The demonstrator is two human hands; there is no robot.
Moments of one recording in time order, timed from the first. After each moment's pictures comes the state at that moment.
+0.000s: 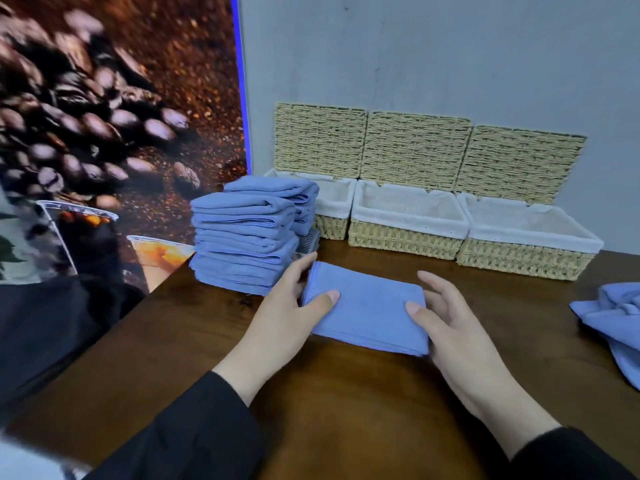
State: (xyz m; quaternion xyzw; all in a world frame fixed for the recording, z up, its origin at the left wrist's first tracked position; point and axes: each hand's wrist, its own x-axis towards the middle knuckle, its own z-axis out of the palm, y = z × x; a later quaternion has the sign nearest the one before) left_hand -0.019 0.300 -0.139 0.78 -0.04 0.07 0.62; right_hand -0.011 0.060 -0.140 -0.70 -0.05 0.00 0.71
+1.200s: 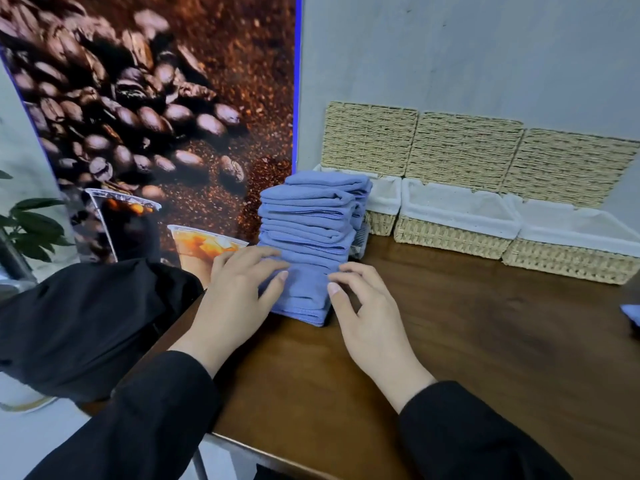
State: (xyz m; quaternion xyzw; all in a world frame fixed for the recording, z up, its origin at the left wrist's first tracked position) left_hand -0.041 0.450 -0.157 0.93 -0.06 0.30 0.22; right_hand -0.021 0.232 -0.161 -0.85 -0.24 -0.16 0.43
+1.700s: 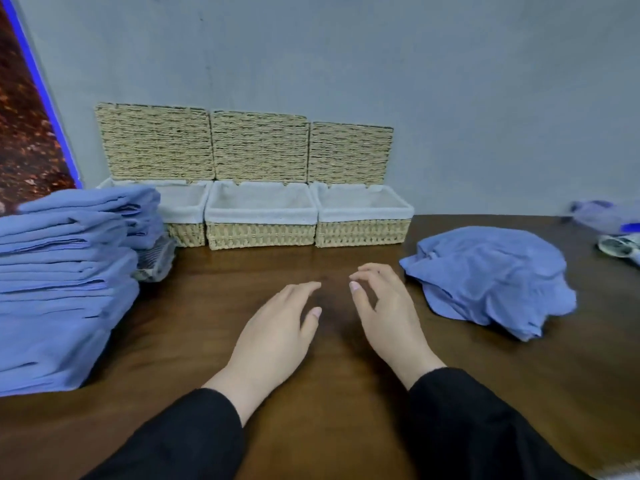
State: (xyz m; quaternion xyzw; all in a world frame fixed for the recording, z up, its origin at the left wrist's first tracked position) left_hand -0.012 0.142 -0.147 0.91 -0.25 0.13 0.31; right_hand -0.017 -0.057 -0.156 -0.92 -0.01 -0.27 0.29
